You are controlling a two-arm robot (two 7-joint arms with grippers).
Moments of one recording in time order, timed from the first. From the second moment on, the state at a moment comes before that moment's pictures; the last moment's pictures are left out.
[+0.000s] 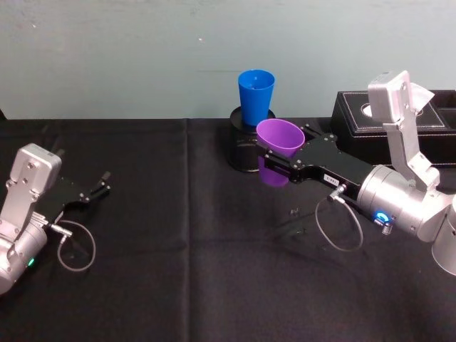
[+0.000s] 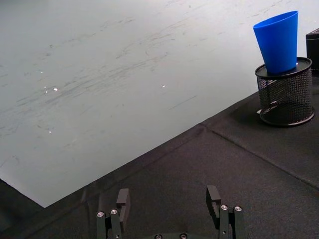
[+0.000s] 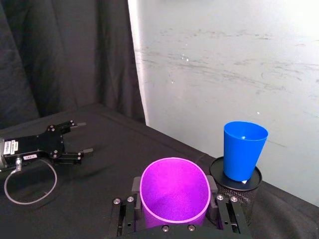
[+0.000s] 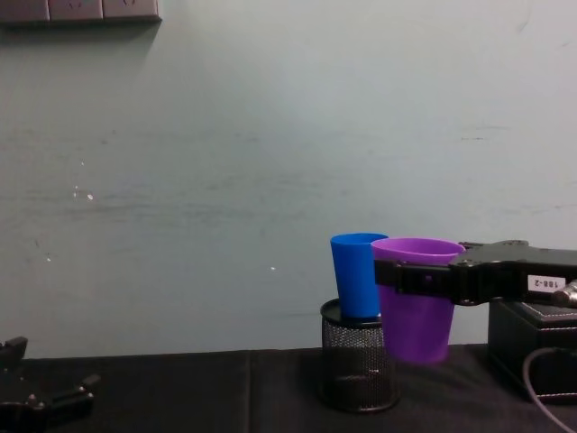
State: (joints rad) left arm -0.20 0.60 0.45 -1.41 -0.25 -0.12 0.03; right arm 0.29 0.47 -0.37 -1.62 0.44 0.18 0.43
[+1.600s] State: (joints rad) left arm -0.20 0.60 0.45 -1.41 -0.25 -0.12 0.03; right arm 0.29 0.47 -0.37 -1.62 0.44 0.18 0.43
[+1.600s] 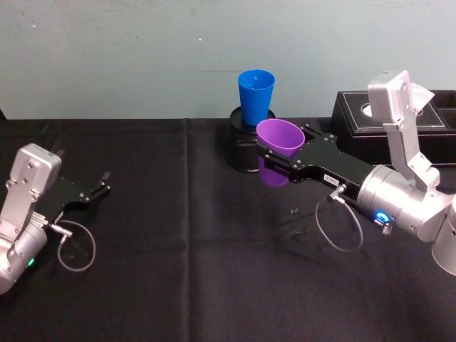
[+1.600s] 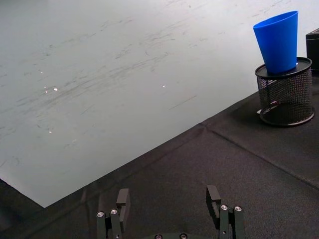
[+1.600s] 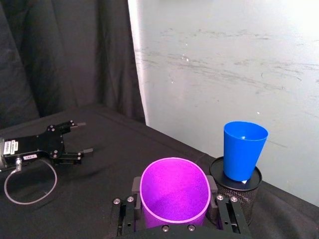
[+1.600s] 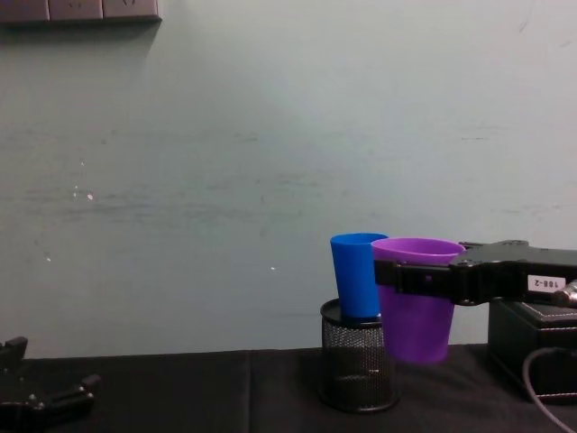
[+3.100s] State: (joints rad) left arm -0.20 0.60 0.45 -1.41 -0.25 -0.12 0.03; right arm 0.29 0.47 -0.37 -1.62 0.44 0.18 0.43
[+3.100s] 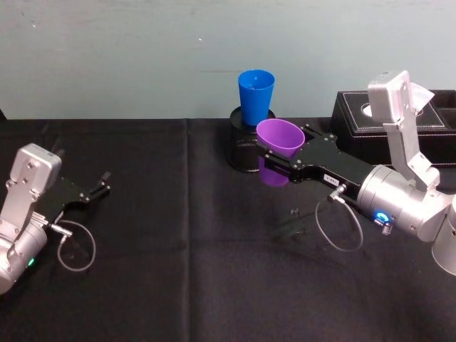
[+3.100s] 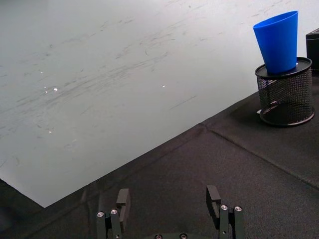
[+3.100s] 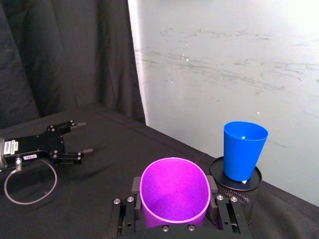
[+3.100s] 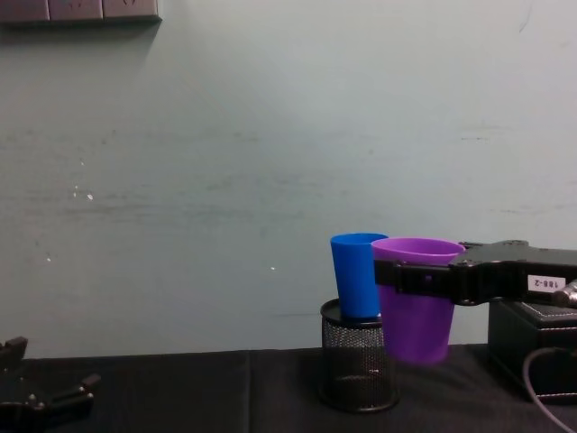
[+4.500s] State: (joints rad) left arm -0.20 0.60 0.45 -1.41 -0.25 -0.12 0.03; right arm 0.29 0.47 -0.37 -1.62 0.44 0.18 0.43
